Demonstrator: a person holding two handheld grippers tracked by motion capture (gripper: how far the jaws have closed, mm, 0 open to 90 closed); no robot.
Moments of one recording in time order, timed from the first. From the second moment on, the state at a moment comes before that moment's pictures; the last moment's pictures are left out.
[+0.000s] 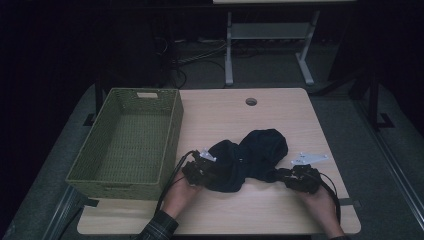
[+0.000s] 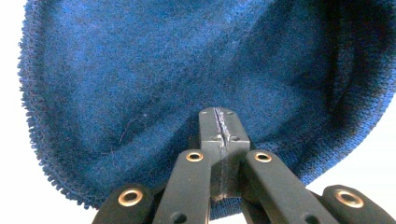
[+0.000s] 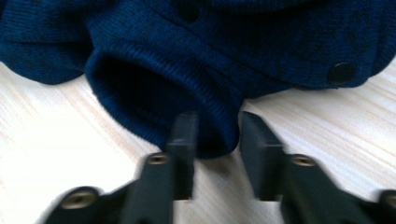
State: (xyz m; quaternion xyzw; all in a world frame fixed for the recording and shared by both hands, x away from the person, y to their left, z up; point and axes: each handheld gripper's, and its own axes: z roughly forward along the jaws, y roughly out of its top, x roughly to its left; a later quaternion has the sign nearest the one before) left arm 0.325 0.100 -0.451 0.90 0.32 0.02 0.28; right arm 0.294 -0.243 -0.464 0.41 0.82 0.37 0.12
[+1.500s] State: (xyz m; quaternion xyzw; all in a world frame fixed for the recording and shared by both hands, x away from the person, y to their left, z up) left arm 0.312 0.084 -0.450 0.91 0.29 -0.04 0.30; right arm 0.417 -0.241 -0.412 0.43 0.81 0.35 0.18
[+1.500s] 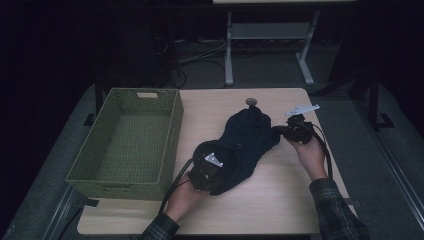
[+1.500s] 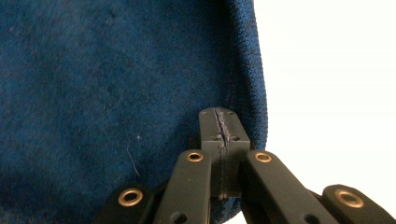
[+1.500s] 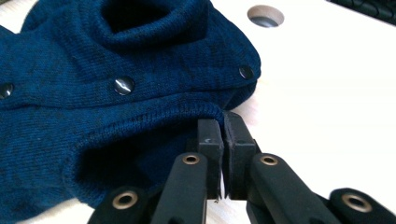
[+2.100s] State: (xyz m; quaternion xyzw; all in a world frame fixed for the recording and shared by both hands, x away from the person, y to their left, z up) left arm 0.334 0.095 -0.411 0.89 0.31 0.01 0.34; right arm 0.344 -0.227 -0.410 0.37 0.82 0.42 0.13
